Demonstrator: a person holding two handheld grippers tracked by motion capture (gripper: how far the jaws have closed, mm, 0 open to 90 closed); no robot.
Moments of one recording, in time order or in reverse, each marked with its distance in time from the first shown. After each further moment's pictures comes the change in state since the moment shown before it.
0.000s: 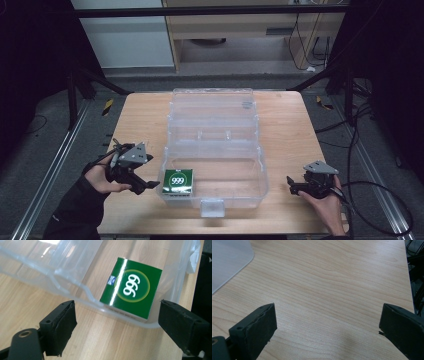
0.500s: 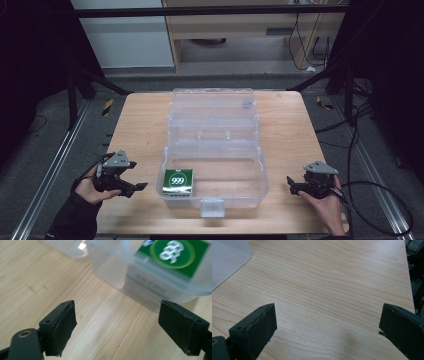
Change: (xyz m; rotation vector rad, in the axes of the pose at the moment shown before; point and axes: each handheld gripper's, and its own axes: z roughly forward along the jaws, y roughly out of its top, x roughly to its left) left arm 0.014 -0.069 0.018 -0.037 0.108 -0.255; right arm -0.001 -0.001 0.001 0.005 -0.003 0.009
